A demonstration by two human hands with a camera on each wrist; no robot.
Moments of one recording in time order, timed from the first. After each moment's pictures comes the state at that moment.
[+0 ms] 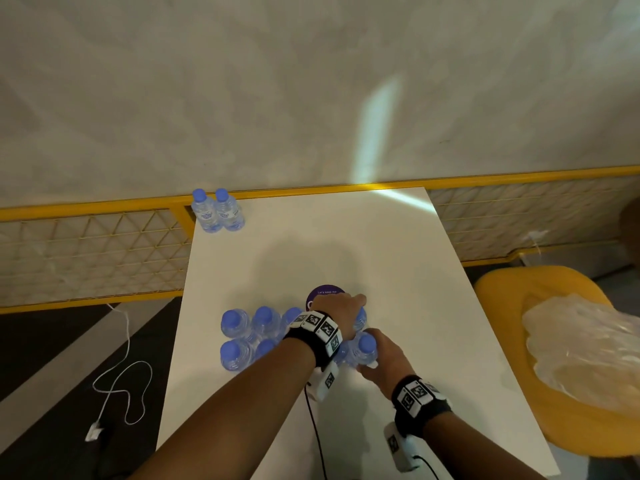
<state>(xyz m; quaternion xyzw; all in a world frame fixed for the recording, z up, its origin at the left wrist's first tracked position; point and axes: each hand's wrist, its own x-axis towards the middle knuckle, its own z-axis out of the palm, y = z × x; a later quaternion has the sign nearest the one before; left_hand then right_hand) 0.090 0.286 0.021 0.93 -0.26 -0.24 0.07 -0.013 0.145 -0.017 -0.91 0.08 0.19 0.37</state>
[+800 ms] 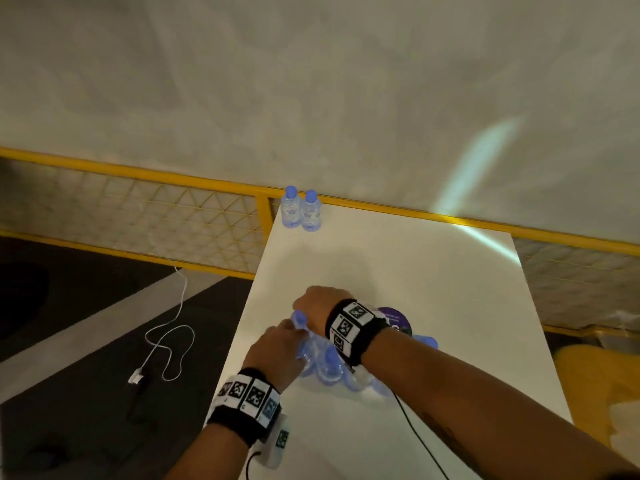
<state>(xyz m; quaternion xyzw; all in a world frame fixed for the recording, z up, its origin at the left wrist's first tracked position) -0.010 0.498 0.029 0.97 0.01 -0.16 0.19 0.103 0.393 0.088 -0.88 -0.35 0.30 -0.02</state>
